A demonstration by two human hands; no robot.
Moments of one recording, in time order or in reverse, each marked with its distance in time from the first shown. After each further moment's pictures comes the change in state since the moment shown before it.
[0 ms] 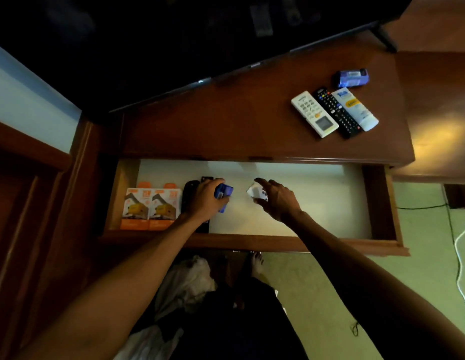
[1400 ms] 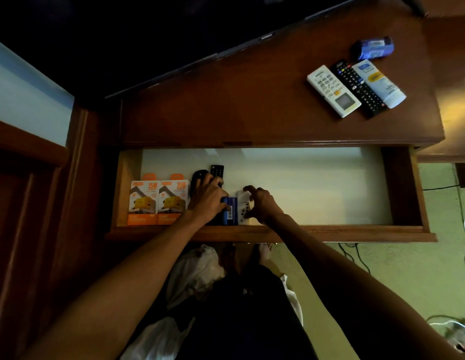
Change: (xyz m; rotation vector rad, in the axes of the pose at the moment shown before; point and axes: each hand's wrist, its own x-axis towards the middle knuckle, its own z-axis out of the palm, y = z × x) left_hand 0.001 -0.044 -0.002 0.589 -0.204 0.240; right_hand 0.023 -0.044 0.088 0.269 -0.211 0.142
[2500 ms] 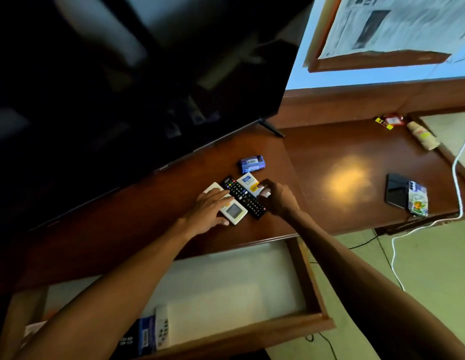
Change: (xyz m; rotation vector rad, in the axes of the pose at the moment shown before) left_hand 0.242 0.179 -0.179 -0.028 0.115 0.382; right_hand -0.018 0.104 -0.388 -0.006 0.530 0.093
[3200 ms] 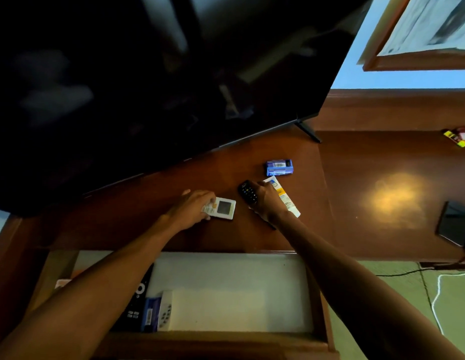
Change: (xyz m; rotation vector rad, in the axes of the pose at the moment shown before) left_hand -0.047 -0.039 -0.020 -0.129 0.066 -0.319; right_hand 0.045 -0.035 0.048 -0.097 -0.163 -0.334
